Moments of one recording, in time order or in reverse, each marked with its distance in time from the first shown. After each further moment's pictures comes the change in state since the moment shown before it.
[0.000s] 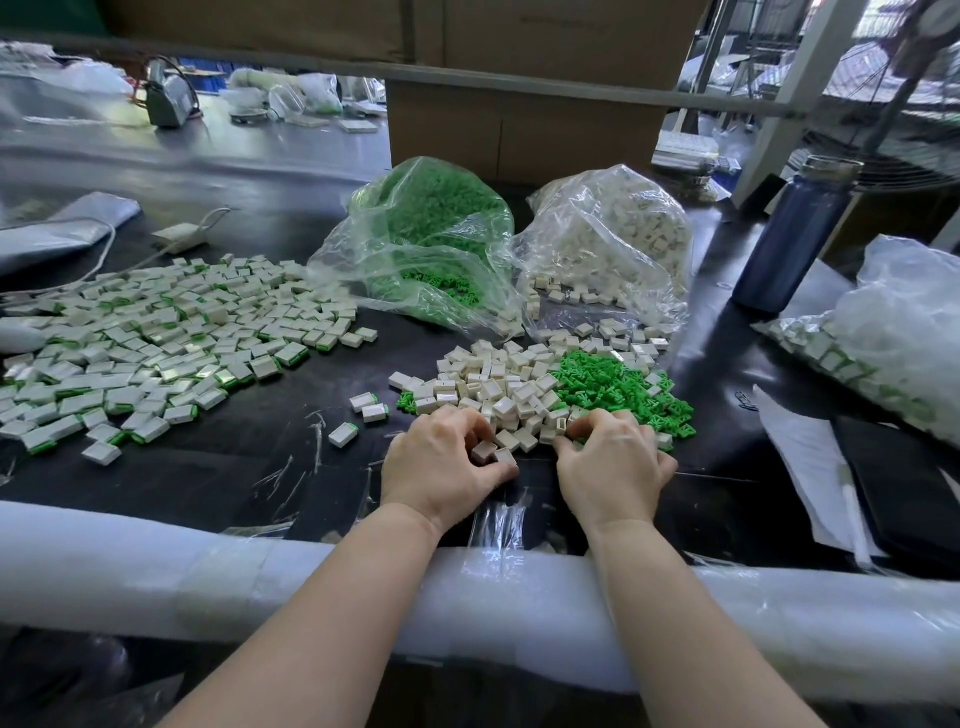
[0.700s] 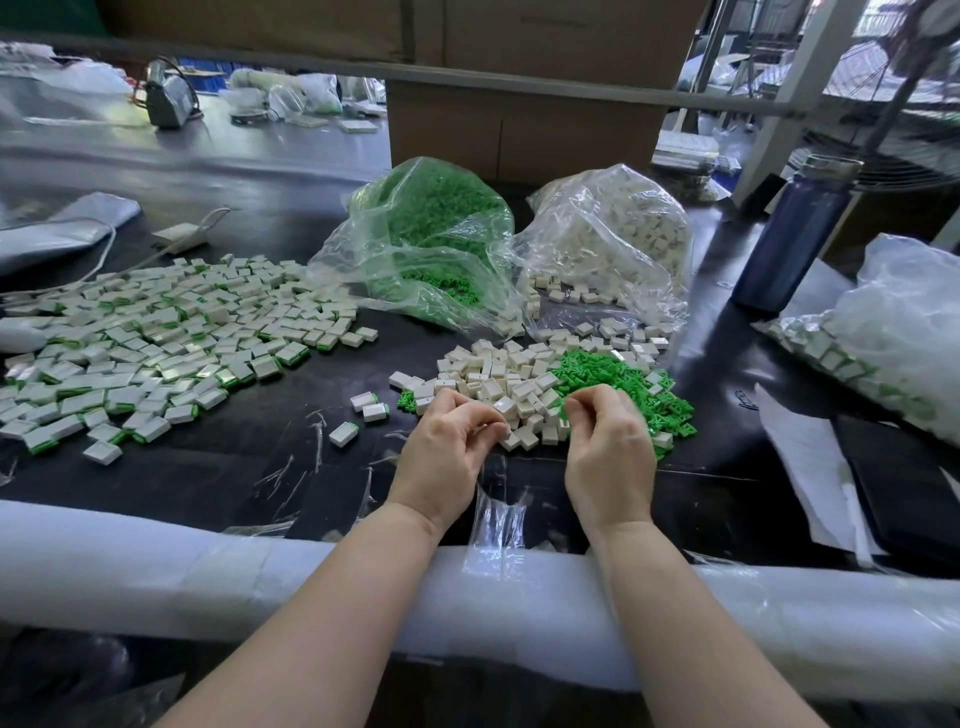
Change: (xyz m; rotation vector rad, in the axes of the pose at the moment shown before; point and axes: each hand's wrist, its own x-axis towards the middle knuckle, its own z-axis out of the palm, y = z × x) left_hand 0.002 0.002 0.001 -0.255 0.081 0.156; right_hand -0.001 -0.002 -0.002 0.392 0.180 -0.237
